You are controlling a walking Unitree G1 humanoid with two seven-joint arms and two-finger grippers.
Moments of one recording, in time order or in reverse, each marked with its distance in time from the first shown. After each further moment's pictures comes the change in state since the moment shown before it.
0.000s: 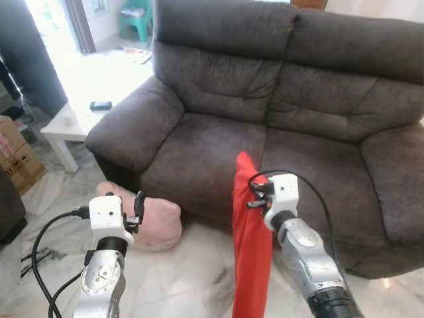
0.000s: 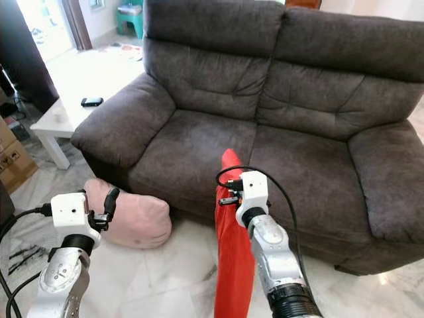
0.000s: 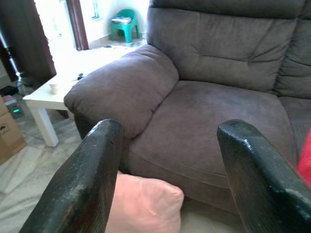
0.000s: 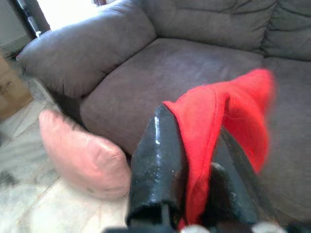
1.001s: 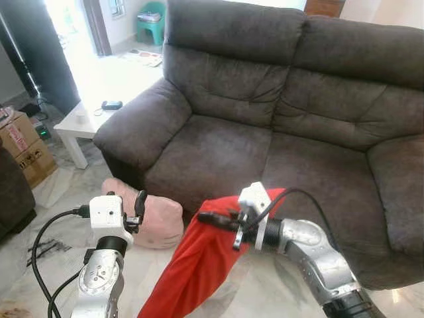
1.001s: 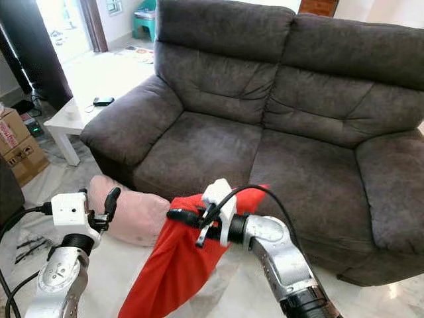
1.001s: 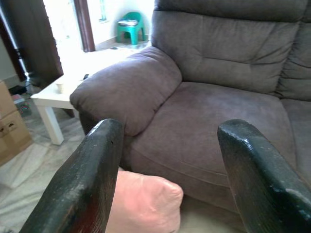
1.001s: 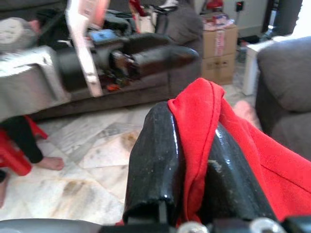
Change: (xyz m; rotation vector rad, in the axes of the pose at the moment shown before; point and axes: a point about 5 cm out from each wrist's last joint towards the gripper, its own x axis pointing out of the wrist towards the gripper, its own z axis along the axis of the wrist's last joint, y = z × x) left arm 0.000 -0.001 0.000 0.000 0.001 -0.033; right arm -0.032 0.069 0.026 -0.053 -0.035 0.931
